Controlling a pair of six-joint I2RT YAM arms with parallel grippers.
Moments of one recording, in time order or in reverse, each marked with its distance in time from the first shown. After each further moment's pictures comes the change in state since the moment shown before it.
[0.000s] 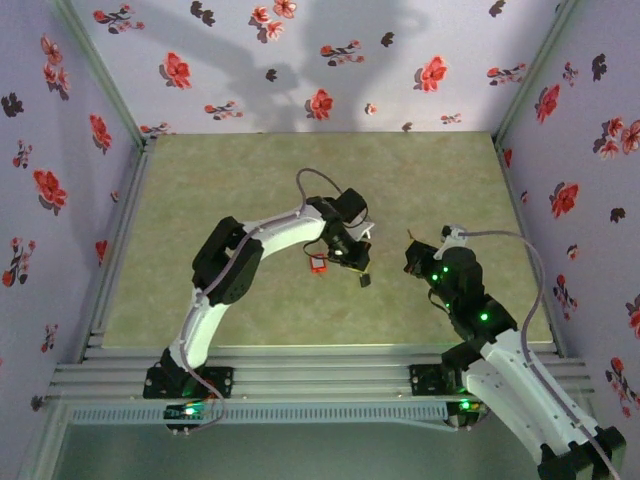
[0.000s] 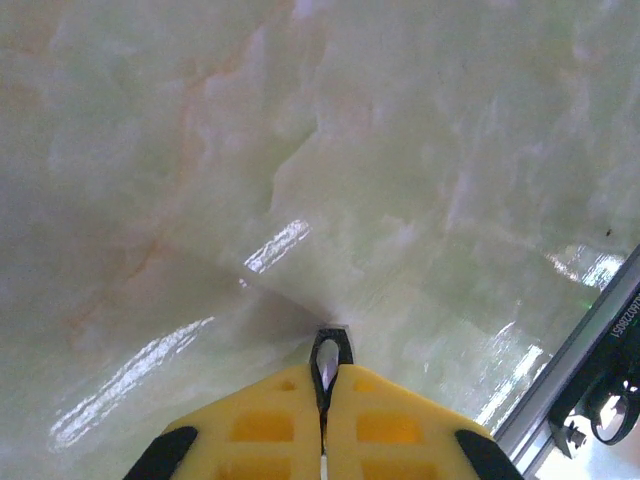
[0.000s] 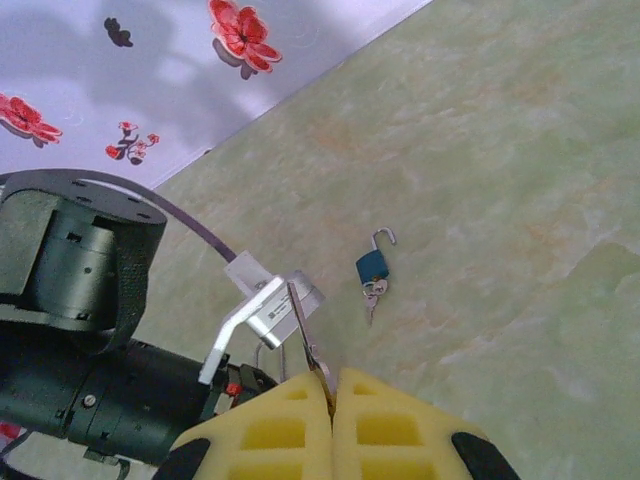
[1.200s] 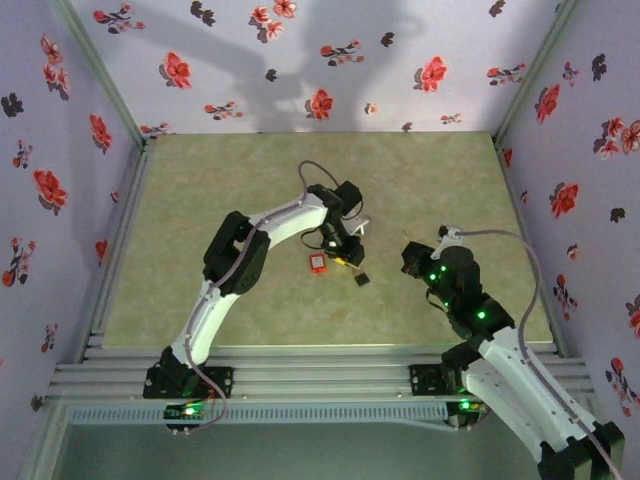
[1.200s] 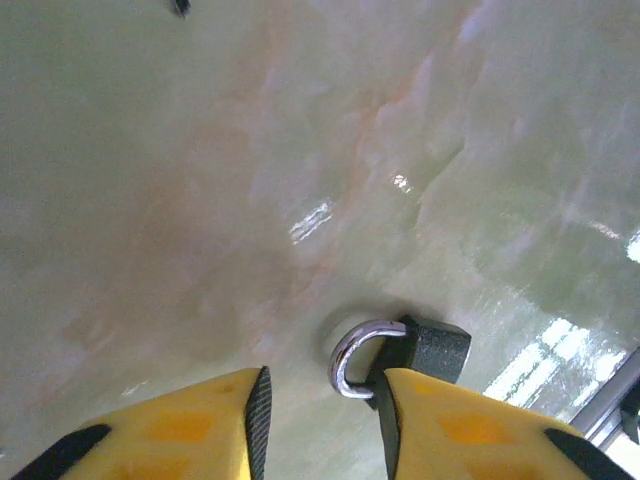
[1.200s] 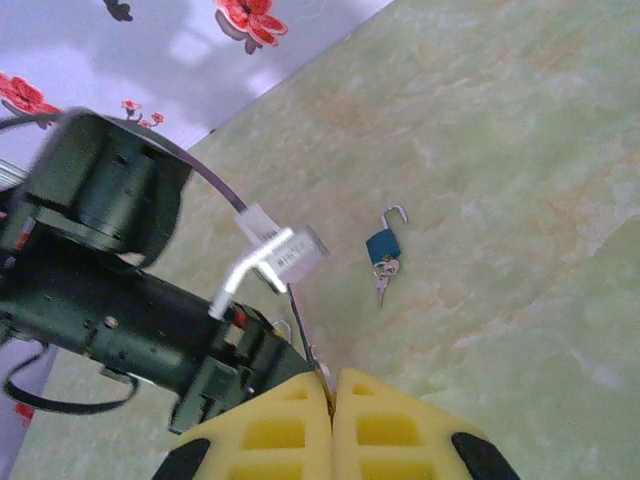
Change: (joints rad) left arm 0.068 0.119 0.238 -0.266 -0.071 0.148; right arm 0.000 0.050 -0.013 0.033 -0.043 0.016
